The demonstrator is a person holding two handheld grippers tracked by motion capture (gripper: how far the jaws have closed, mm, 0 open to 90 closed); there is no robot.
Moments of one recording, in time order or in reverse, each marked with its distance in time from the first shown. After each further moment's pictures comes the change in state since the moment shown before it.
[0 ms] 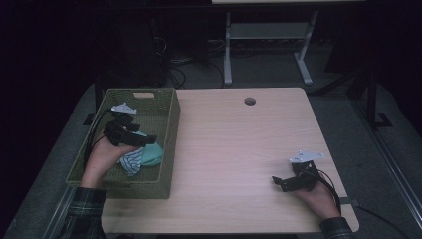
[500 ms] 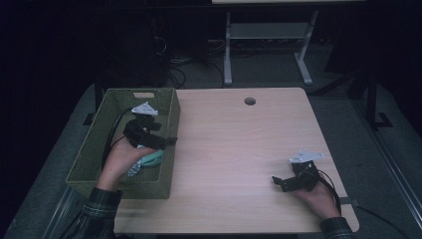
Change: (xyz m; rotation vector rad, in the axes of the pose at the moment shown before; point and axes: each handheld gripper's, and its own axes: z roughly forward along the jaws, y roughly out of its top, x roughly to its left) left arm -0.052 0.023 0.016 -0.043 -0.097 0.102; right arm 0.000 0.000 0.000 -0.003 -0.002 -0.004
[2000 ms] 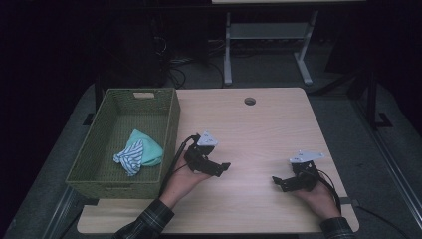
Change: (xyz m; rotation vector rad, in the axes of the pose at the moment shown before) left arm -0.101 -0.014 0.124 -0.033 -0.091 0.109; right arm 0.000 0.000 0.000 0.002 0.002 0.005
